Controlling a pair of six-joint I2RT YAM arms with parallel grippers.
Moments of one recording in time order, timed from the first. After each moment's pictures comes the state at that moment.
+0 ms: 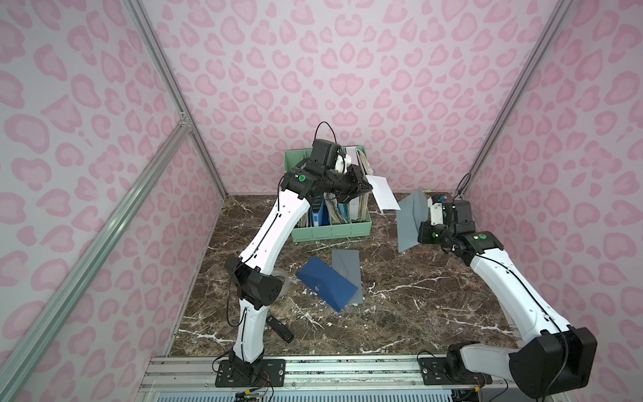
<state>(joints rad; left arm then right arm) -0.55 2.07 2.45 -0.92 0.58 -1.02 0.20 1.28 1.13 -0.59 -0.04 0.22</state>
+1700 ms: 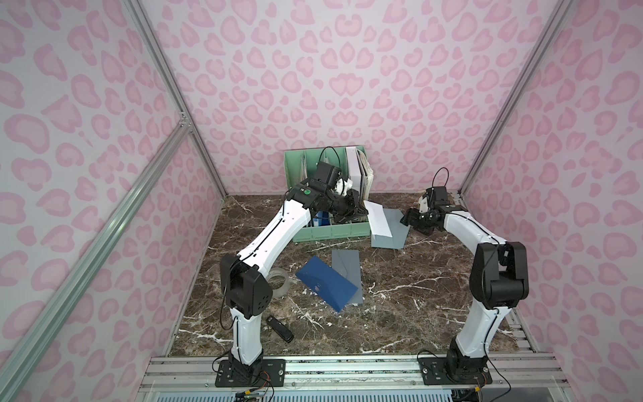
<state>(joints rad) -0.55 1.94 2.03 -0.81 0.63 -0.89 0.10 1.87 1.46 -0.55 -0.23 0.44</state>
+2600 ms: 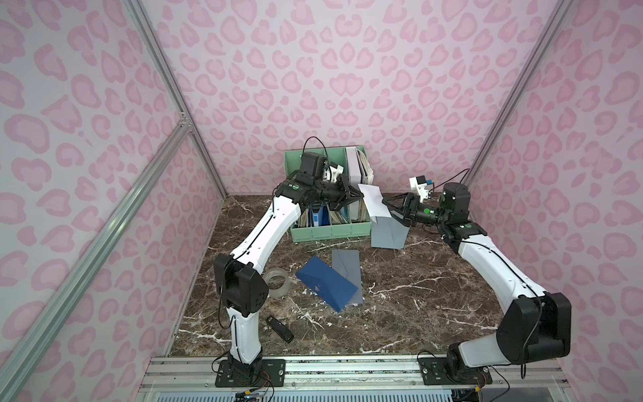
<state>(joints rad) -0.46 1.94 2.04 -0.63 0.75 -1.04 0.19 1.46 1.18 0.02 -0.95 0.93</state>
